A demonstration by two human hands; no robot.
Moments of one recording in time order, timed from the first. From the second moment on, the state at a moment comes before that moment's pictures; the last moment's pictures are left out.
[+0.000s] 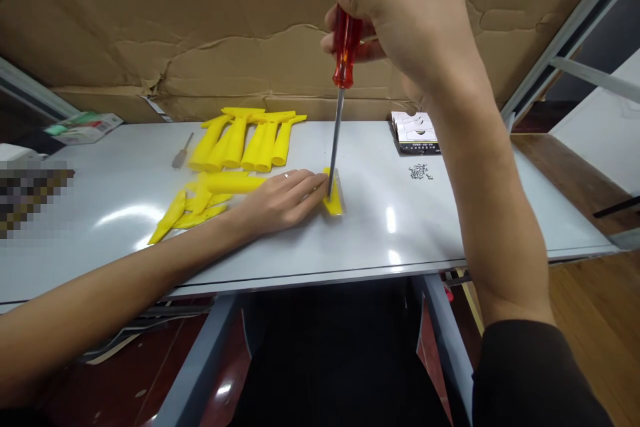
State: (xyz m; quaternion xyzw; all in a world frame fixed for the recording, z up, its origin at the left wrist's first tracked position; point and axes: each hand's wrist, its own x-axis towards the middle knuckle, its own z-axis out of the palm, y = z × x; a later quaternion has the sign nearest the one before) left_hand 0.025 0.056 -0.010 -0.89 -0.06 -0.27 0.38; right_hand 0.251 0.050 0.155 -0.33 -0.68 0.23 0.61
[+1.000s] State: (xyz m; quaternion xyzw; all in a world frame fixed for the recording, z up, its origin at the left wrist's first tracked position) left_hand 0.027 0.054 -0.007 -0.88 -0.07 -0.27 0.39; right_hand 0.251 0.048 0.158 -0.34 -0.69 0.20 0.61
